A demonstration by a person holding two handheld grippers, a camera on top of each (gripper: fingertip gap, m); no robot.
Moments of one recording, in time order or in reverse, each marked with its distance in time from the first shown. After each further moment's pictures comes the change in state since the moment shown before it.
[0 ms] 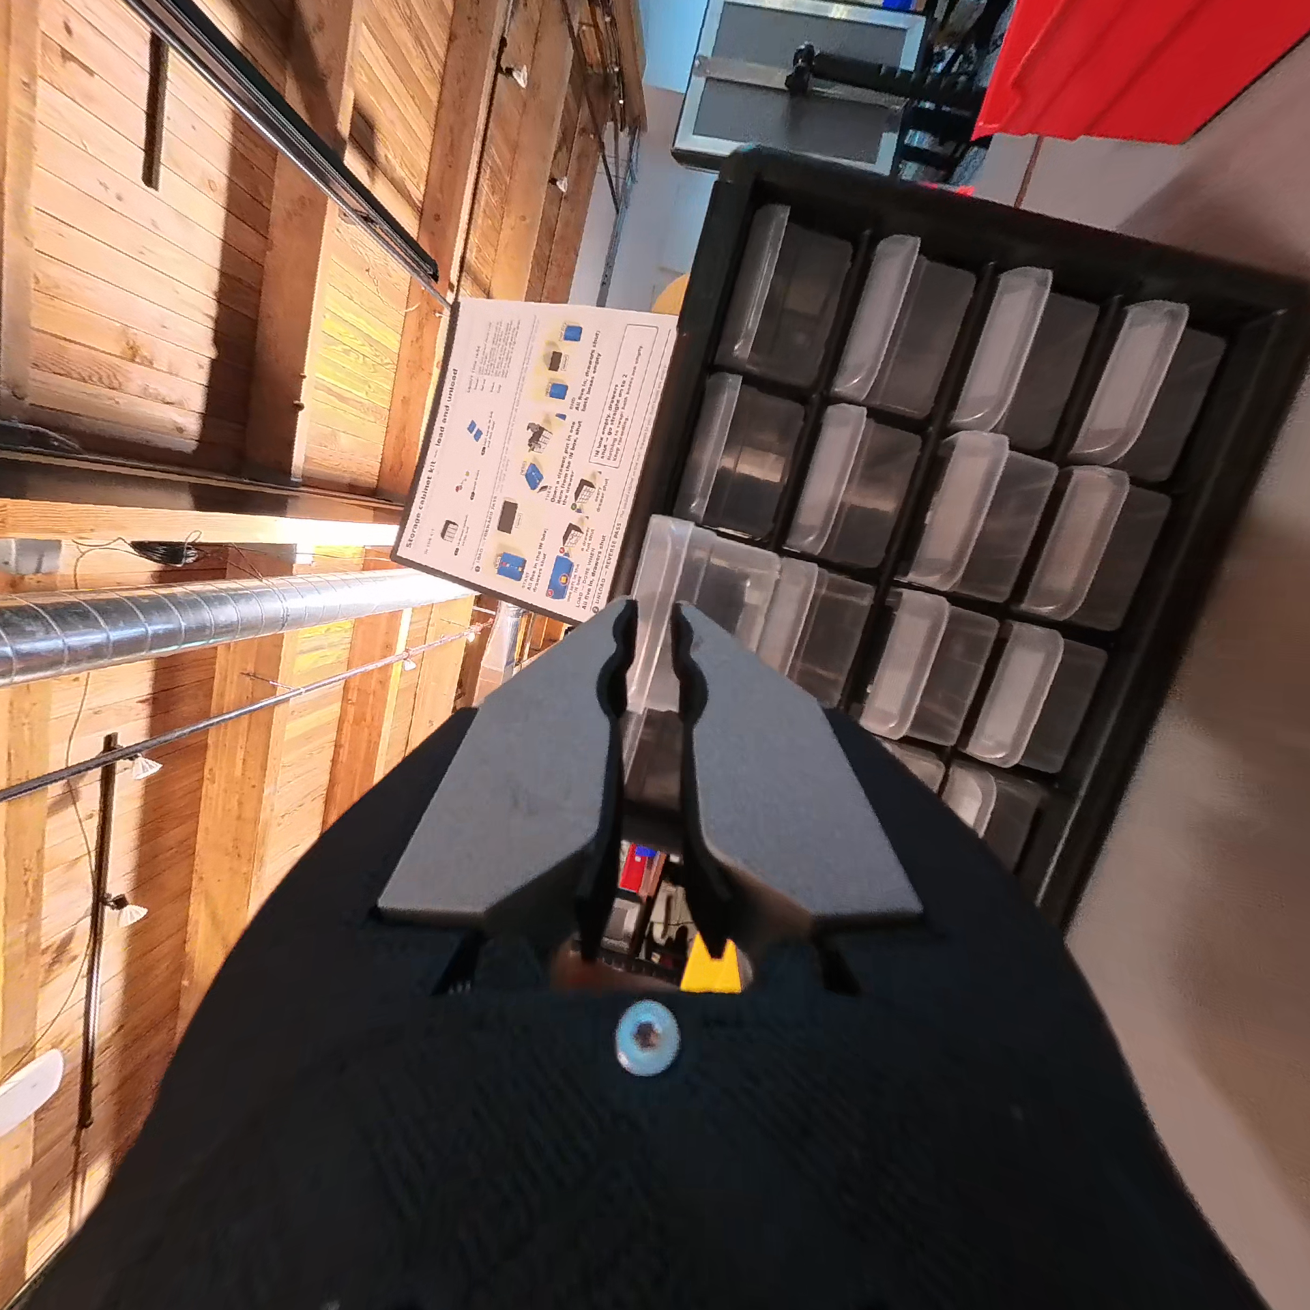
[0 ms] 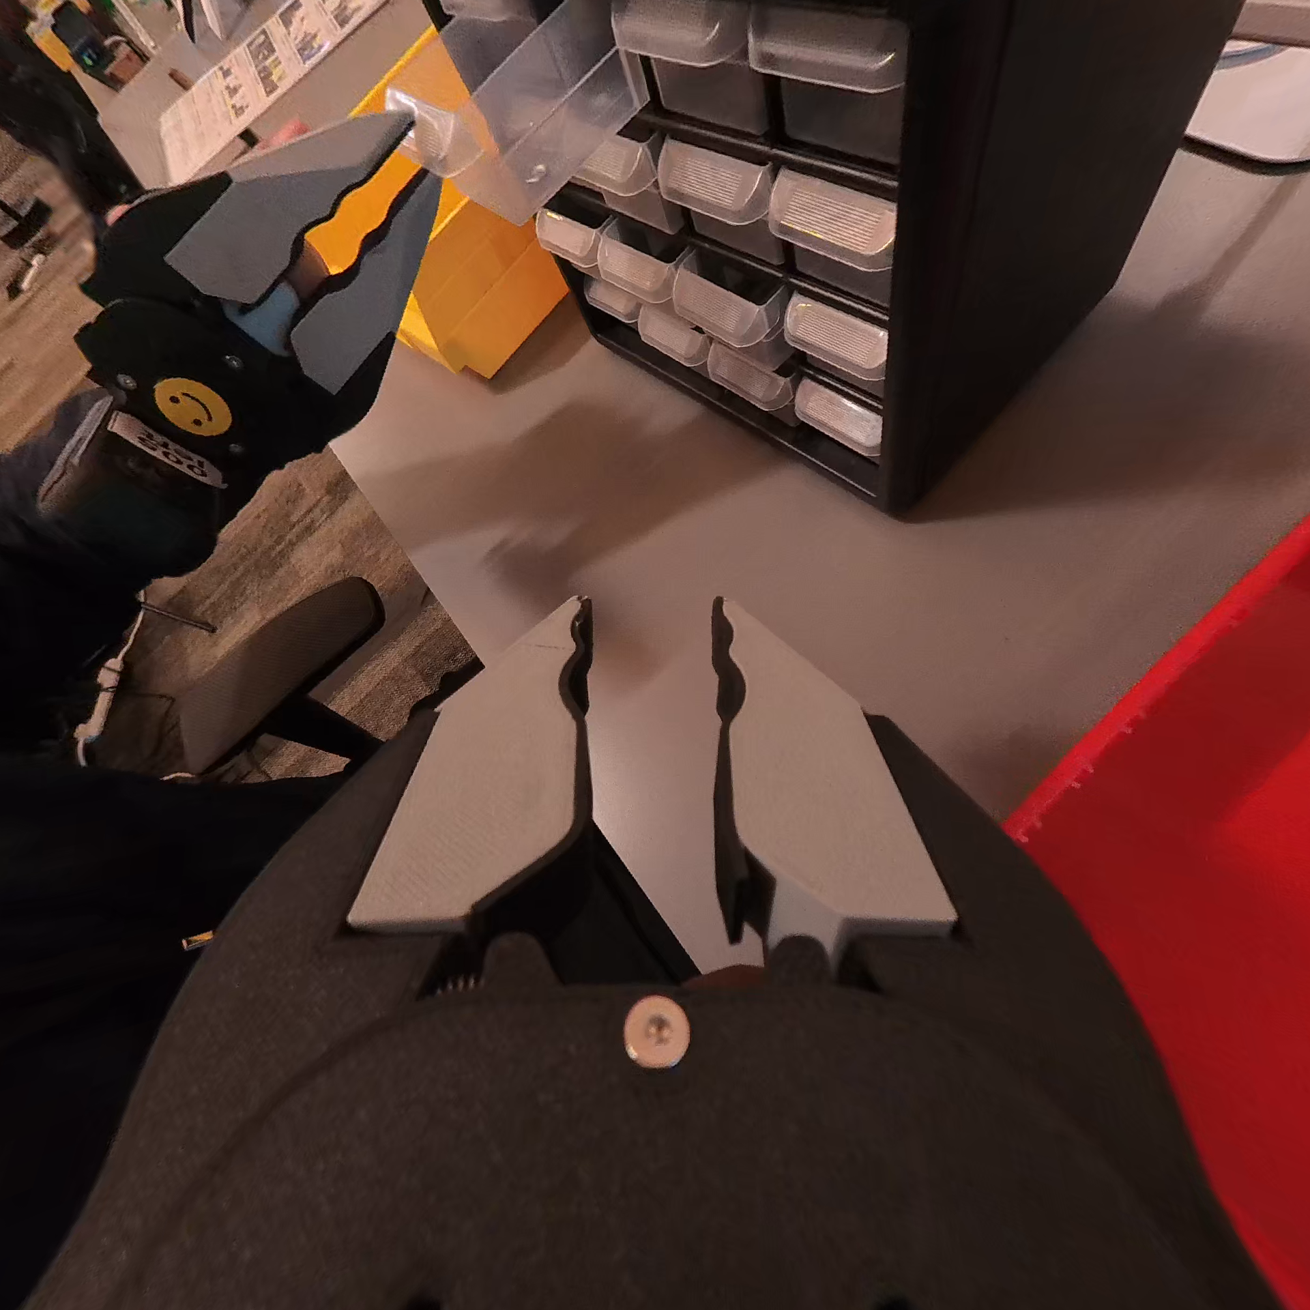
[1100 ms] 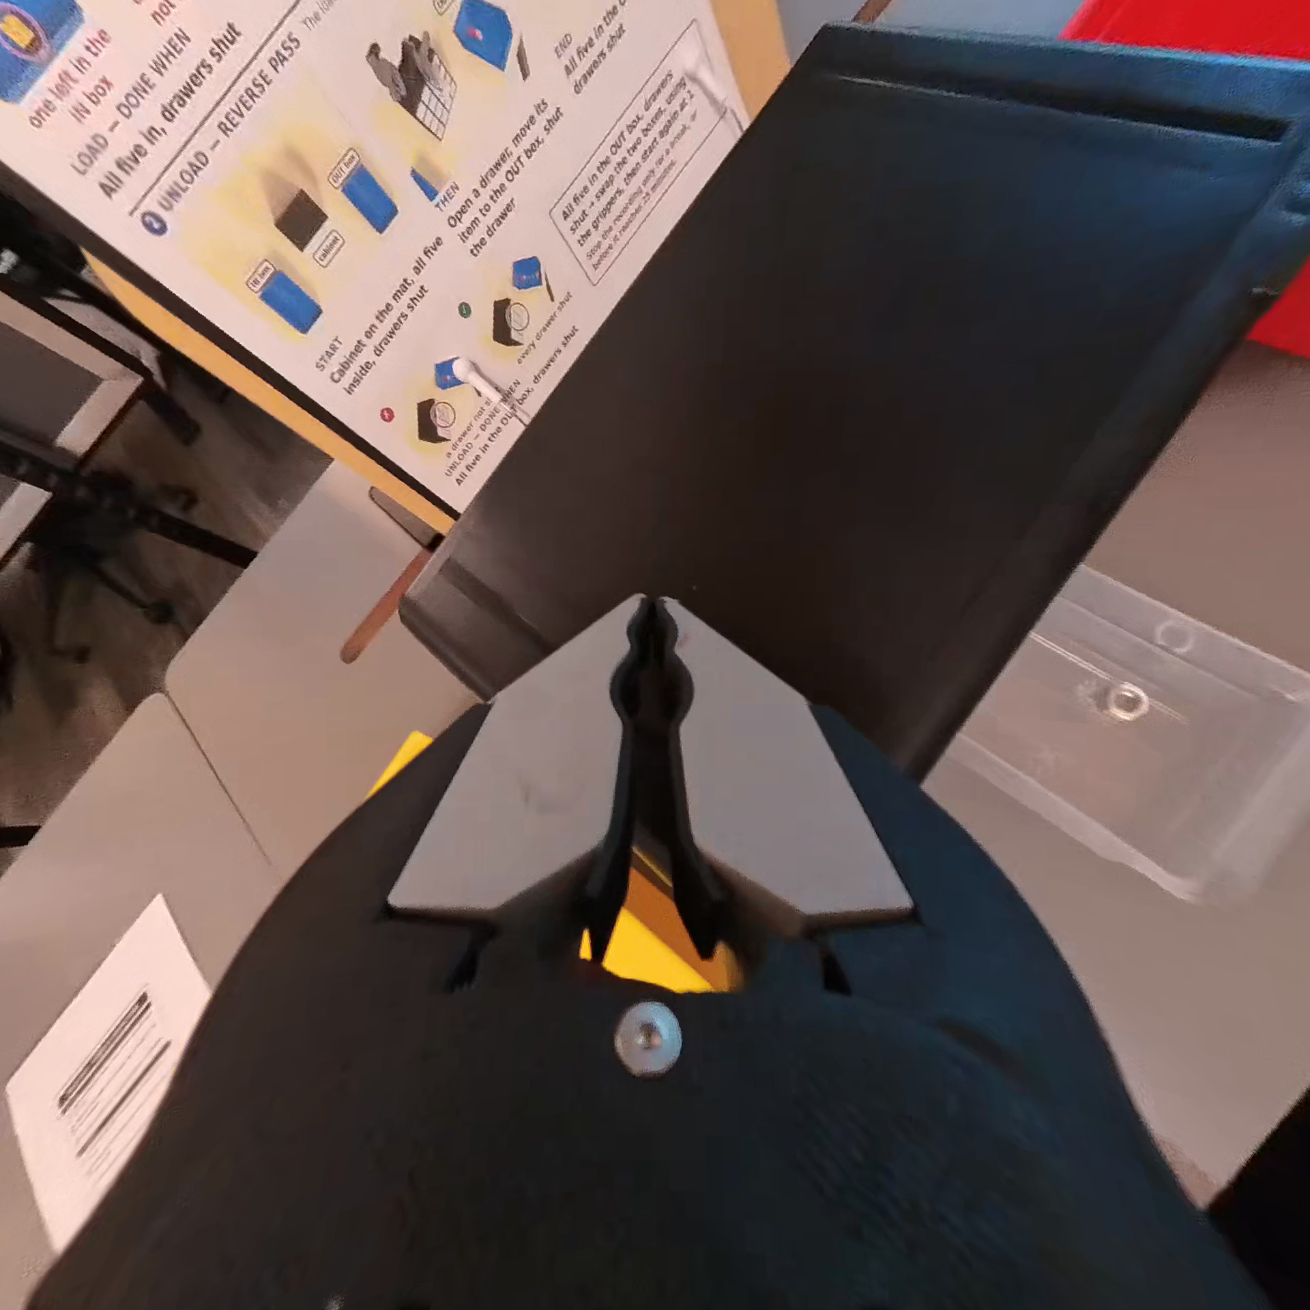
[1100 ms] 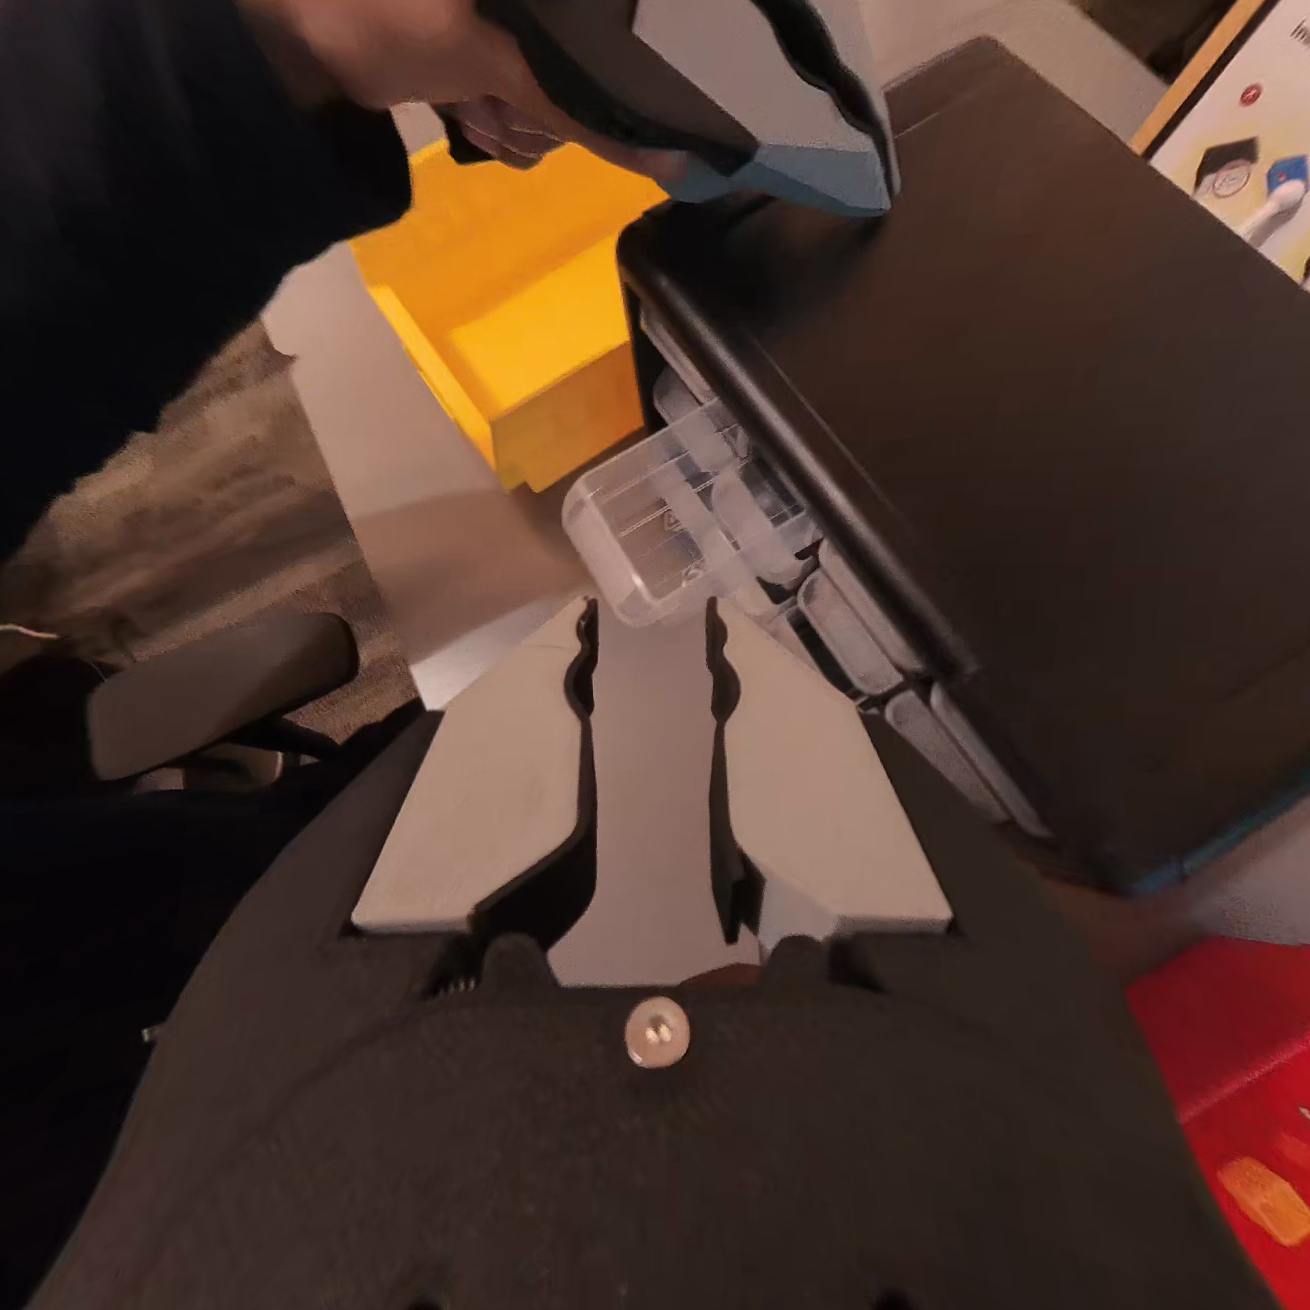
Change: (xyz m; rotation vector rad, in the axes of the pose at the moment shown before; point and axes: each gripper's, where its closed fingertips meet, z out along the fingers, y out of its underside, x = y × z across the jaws) left arm -0.024 0.096 0.110 -0.419 0.835 -0.828; right arm -0.067 -0.132 0.089 -0.154 0.001 -0.317
